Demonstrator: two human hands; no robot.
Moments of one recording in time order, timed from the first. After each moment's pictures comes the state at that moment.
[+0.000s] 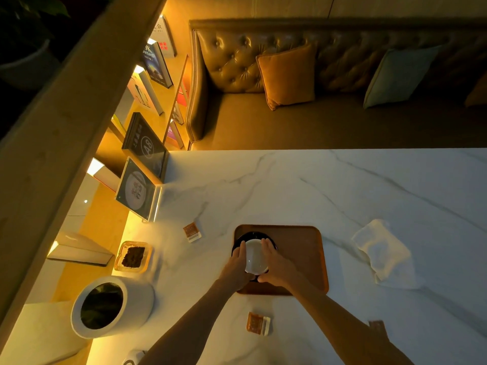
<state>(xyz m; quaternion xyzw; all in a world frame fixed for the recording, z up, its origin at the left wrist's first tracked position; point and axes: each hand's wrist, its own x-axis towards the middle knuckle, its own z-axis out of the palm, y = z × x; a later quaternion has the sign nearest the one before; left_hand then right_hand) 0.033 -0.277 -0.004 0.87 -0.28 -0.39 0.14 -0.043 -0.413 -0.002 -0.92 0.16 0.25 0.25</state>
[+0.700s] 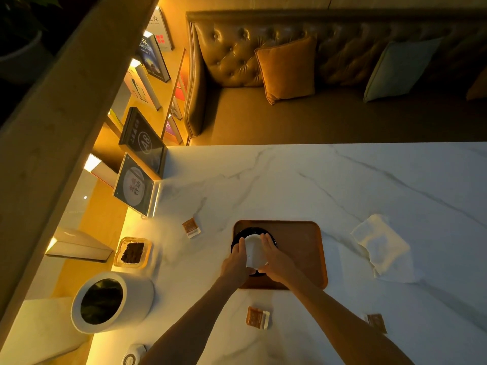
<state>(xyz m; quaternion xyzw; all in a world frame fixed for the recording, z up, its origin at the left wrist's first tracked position) 0.026 -0.284 -0.010 0.90 -0.24 -0.36 0.12 -0.049 -0.412 -0.010 -0.95 0.13 0.18 0.24</state>
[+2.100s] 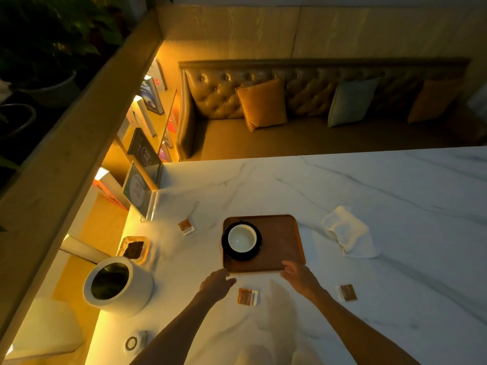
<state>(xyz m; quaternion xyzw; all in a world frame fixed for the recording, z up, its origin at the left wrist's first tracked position) -0.054 -0.192 0.057 0.88 -0.21 -0.41 0.10 -0.207 -0.398 0.055 -0.80 0.39 0.18 0.41</state>
